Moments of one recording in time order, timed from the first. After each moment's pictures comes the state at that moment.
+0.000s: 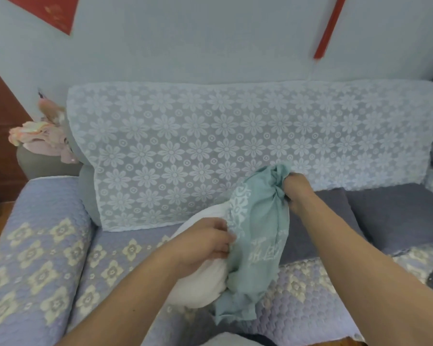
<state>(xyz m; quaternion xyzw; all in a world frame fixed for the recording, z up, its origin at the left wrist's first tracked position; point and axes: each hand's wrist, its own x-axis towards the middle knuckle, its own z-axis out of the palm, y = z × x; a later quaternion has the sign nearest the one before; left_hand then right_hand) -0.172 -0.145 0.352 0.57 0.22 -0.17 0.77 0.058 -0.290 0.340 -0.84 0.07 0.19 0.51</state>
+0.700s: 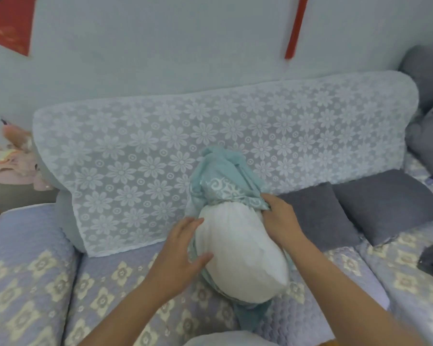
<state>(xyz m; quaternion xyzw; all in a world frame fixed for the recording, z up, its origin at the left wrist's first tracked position) -0.167 -0.114 0.290 0.90 0.09 0.06 0.42 0.006 -0.318 0.315 -0.92 -0.11 0.10 0.37</state>
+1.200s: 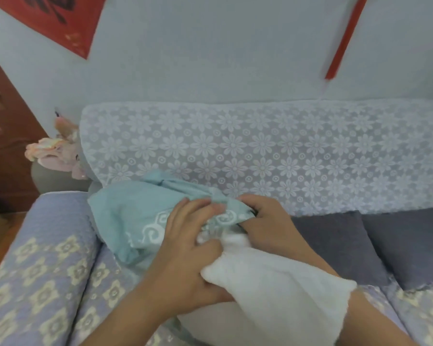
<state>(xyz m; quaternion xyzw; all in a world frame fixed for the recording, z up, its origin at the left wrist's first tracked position) -0.182 -0.118 0.381 0.90 -0.11 0.35 0.23 -0.044 -0.253 0.417 -0.78 -0.34 0.16 0.50</state>
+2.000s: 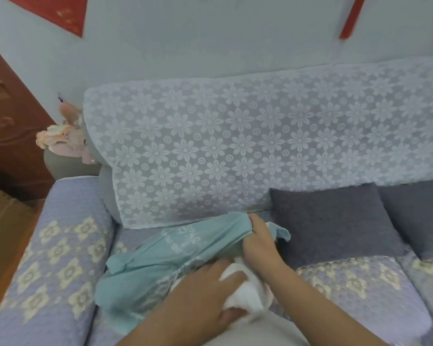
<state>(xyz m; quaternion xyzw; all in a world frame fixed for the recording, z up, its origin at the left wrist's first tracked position) -0.236 -0.153 0.300 0.98 -0.03 -0.06 0.16 -0.077 -0.244 0.266 -0.82 -0.13 0.25 0.50</state>
